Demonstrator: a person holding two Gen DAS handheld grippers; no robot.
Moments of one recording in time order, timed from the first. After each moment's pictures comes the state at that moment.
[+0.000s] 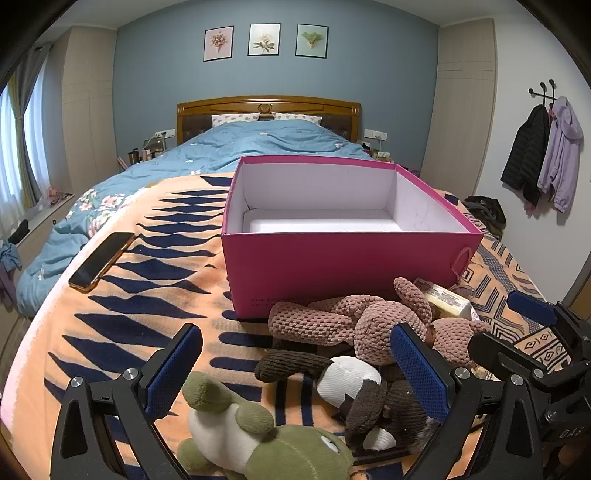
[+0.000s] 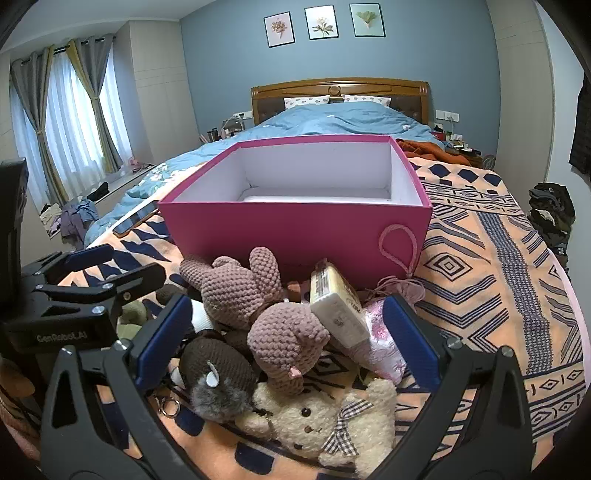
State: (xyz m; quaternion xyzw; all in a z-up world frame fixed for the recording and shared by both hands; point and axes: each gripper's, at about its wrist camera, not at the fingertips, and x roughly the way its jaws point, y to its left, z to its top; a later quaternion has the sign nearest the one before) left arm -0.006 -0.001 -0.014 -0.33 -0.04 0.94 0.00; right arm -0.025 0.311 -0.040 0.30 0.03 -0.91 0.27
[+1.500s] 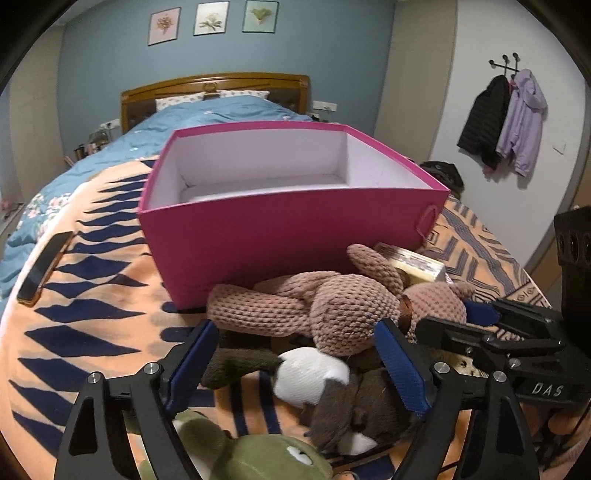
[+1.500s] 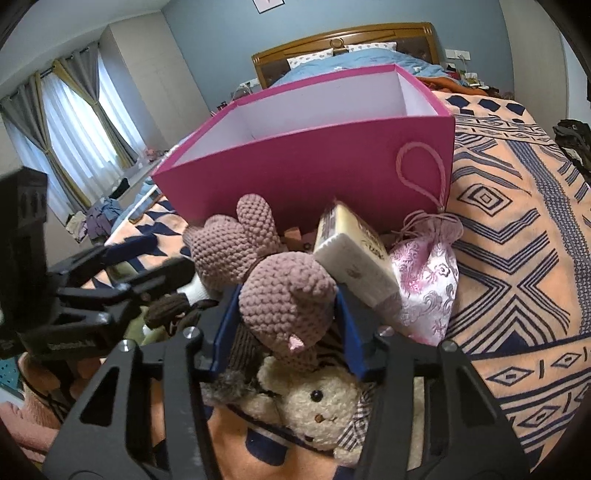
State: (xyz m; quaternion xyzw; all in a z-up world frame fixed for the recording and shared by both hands) left arm -0.027 0.019 -0.036 -0.37 -0.02 0.92 0.12; right arm -0.050 0.321 -0.077 0.39 -0.04 -0.86 0.32
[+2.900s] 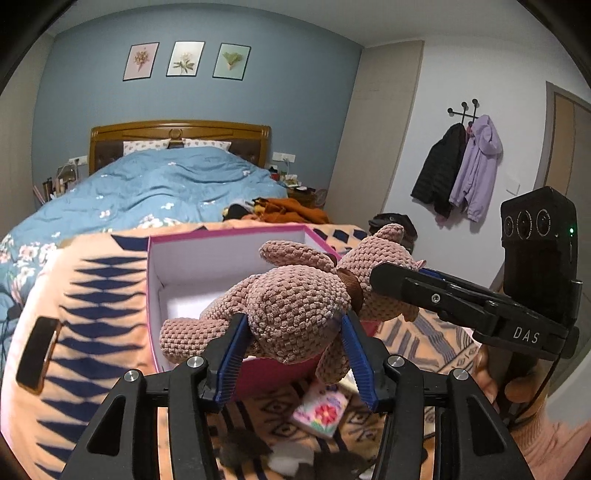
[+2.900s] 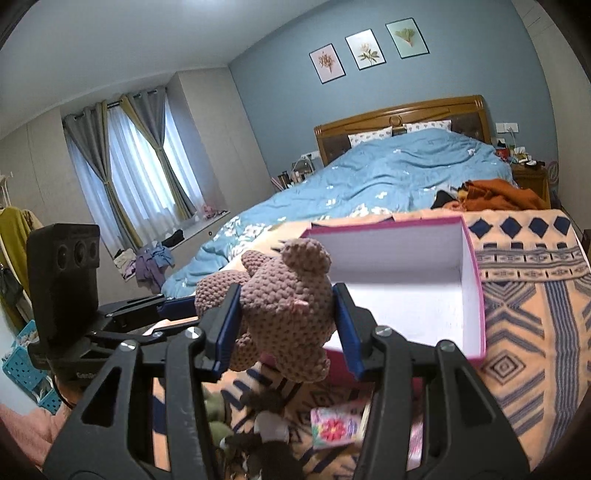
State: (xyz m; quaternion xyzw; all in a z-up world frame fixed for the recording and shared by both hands) left arm -0.056 -0.006 0.073 -0.28 -0.05 0.94 0.20; right arm -0.086 0.304 0.053 0.24 -0.07 -0.87 0.42
